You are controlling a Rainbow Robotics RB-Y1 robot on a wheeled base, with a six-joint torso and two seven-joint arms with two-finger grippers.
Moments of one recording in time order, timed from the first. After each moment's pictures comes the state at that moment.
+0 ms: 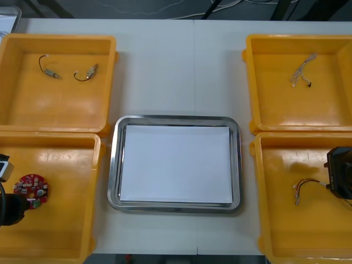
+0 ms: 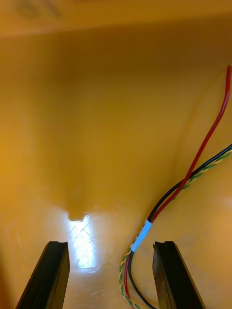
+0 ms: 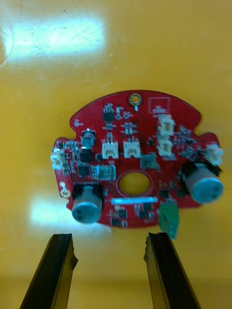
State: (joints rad) right arm -0.07 -0.38 -0.32 -1.96 -0.32 1.70 0.02; left arm 0.37 0.58 0.29 -2.15 0.62 1.38 -1.59
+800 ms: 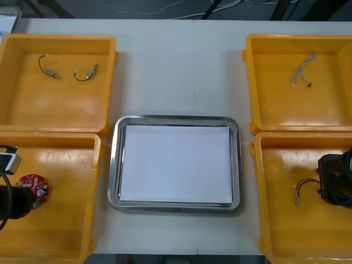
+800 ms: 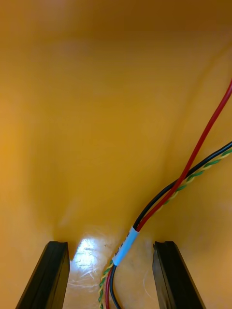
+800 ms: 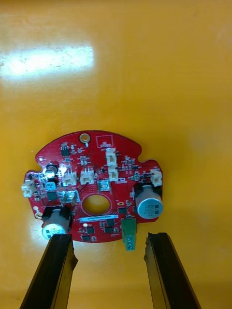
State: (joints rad) right arm 0.00 -0.35 -0.26 -1.96 -0.29 1.57 0.02; left arm 0.35 0.57 0.26 -2.21 0.62 1.37 -1.58
